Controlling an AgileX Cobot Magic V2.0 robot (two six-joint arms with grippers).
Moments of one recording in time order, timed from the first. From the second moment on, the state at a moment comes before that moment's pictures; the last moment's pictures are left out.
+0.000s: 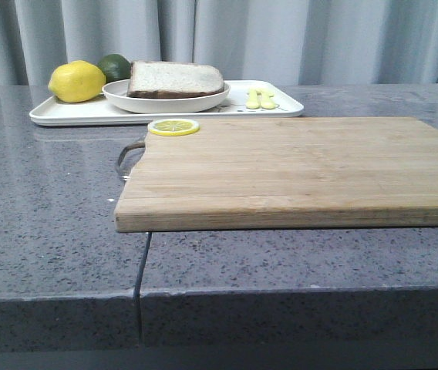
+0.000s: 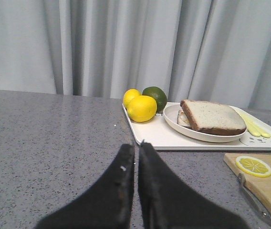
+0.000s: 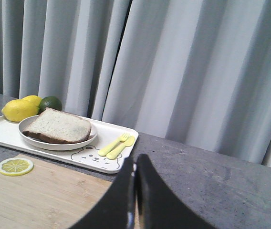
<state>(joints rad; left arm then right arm) 0.04 0.12 -0.26 -0.65 0.22 0.45 0.28 0.31 -0.36 0.75 0.00 -0.88</state>
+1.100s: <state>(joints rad) 0.04 -0.01 -0.10 0.01 0.24 0.02 0.28 0.31 -0.36 0.75 0.01 -0.88</state>
